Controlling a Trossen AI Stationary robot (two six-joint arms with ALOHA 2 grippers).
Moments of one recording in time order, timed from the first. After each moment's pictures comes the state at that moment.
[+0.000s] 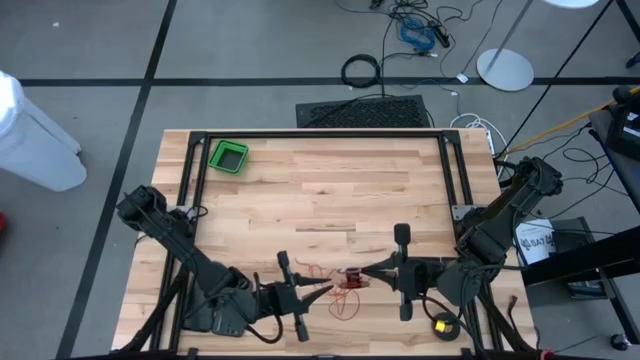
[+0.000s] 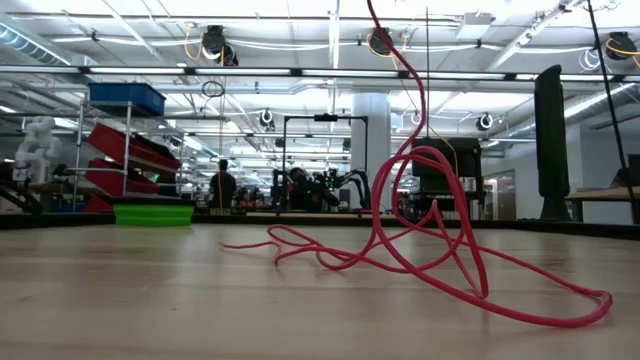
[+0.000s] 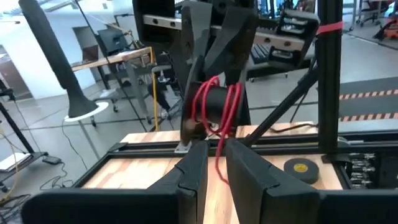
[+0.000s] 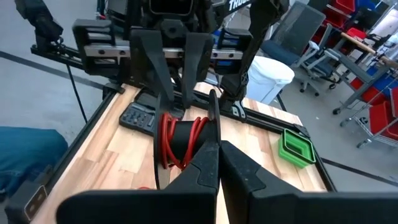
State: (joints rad) left arm -0.69 1.75 1.35 0.39 -0.96 0.19; right arm 0.75 1.38 1.35 -0.38 0.78 -0.03
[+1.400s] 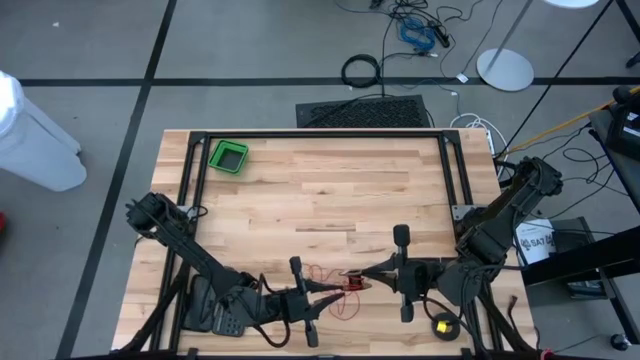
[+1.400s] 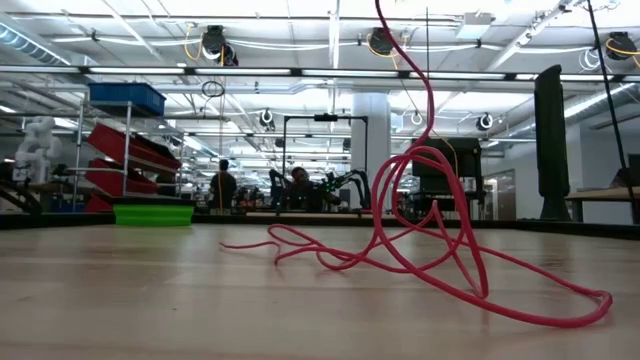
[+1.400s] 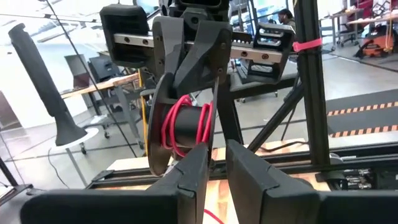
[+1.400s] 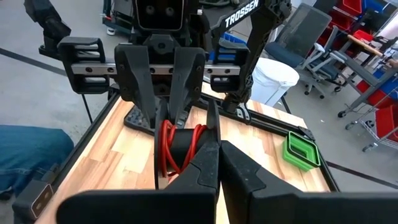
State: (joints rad) left arm -0.67 1.84 1.35 0.64 -0.86 0.35; right arm 0.75 1.38 1.35 -0.37 0.76 -0.04
